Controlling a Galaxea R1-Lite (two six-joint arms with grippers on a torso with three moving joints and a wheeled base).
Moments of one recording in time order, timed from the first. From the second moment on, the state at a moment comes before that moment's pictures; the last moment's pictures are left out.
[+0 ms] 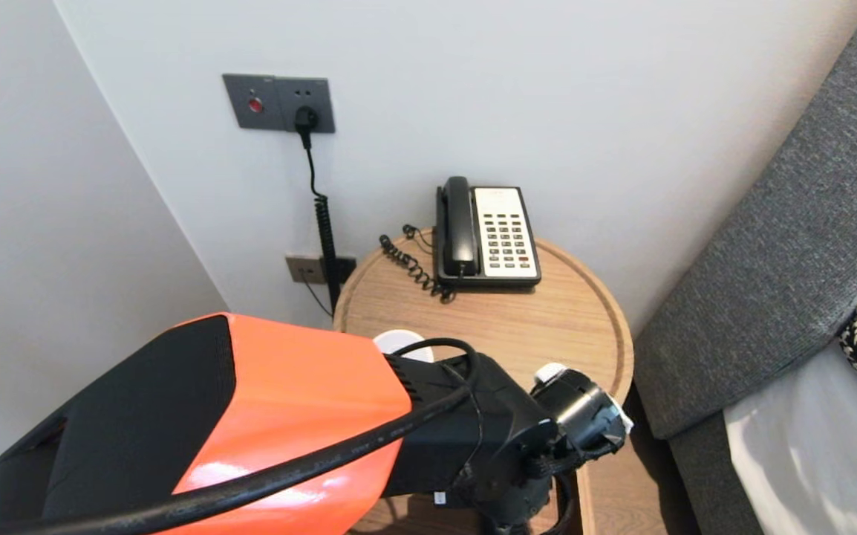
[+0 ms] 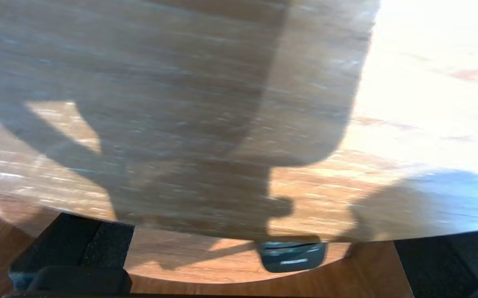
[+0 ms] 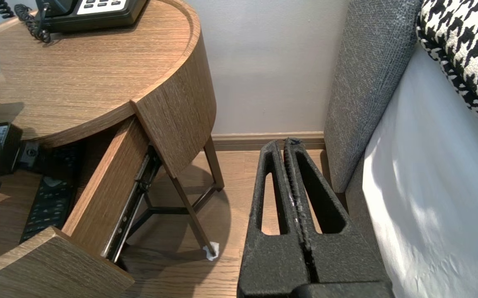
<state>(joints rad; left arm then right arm) -1.13 2.29 -1.71 0.61 0.38 -1.01 0.01 0.01 0.00 -0.05 -0.01 0.02</state>
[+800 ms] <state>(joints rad) -1.11 2.35 -1.76 0.61 0.38 -1.01 0.01 0.01 0.00 -0.05 -0.01 0.02</state>
